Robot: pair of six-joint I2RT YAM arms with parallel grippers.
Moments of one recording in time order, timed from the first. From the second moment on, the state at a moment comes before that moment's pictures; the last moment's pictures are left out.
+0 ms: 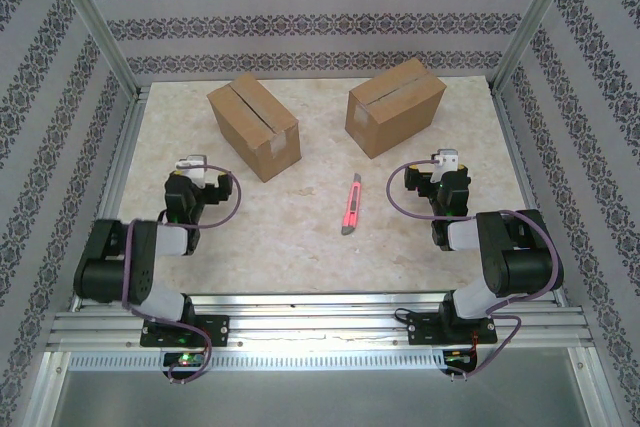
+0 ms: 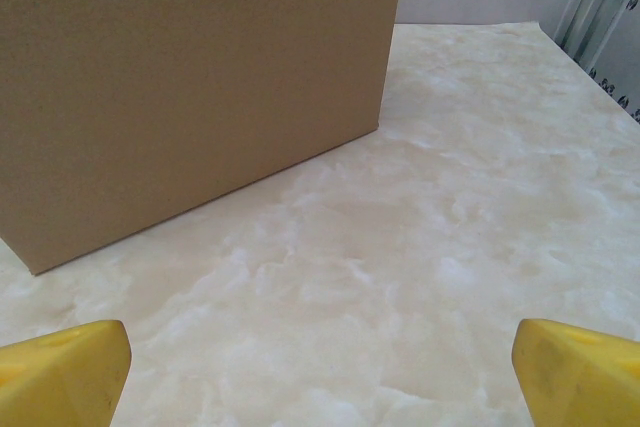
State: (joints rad) left arm 0.02 1.44 0.32 0.81 -0.02 -0.02; right arm 0.03 1.54 0.34 0.89 0.06 0.02
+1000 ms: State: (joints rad) left arm 0.02 1.27 1.14 -0.55 -0.06 -0.42; right arm 0.01 1.54 0.35 0.88 0.04 0.03
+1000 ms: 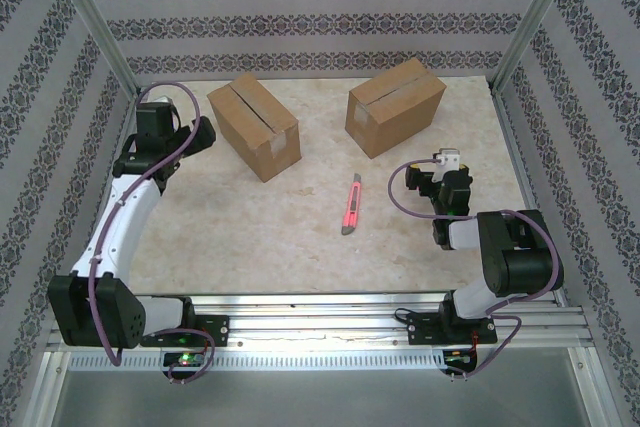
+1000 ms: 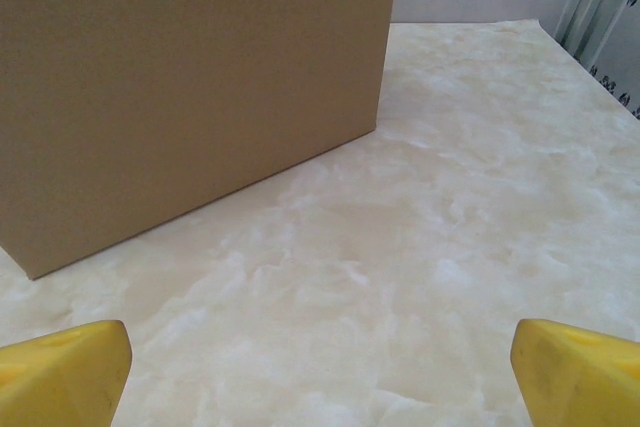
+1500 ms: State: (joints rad) left arm 0.00 1.39 1.22 -0.62 0.14 -0.51; right arm 0.28 1.32 0.97 0.00 0.06 0.08
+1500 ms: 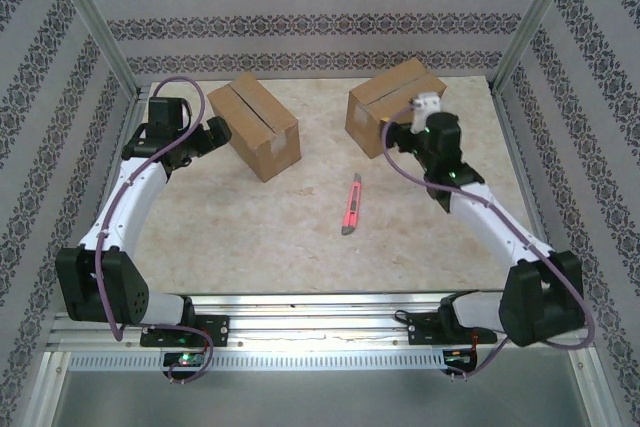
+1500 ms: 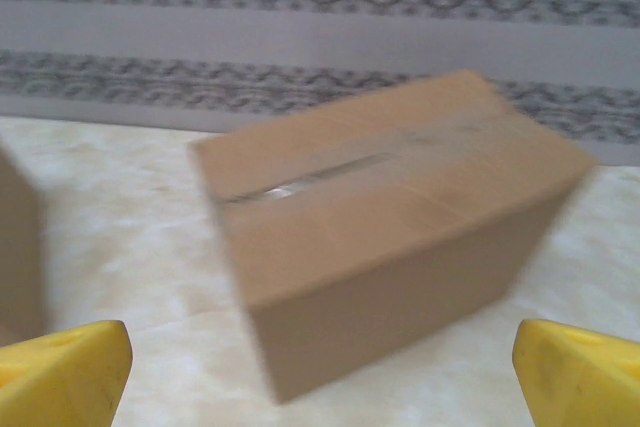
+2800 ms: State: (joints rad) left arm -0.01 1.79 1.32 -0.27 0.48 -0.69; right arm 0.48 2.35 2.13 -0.32 -0.65 0.47
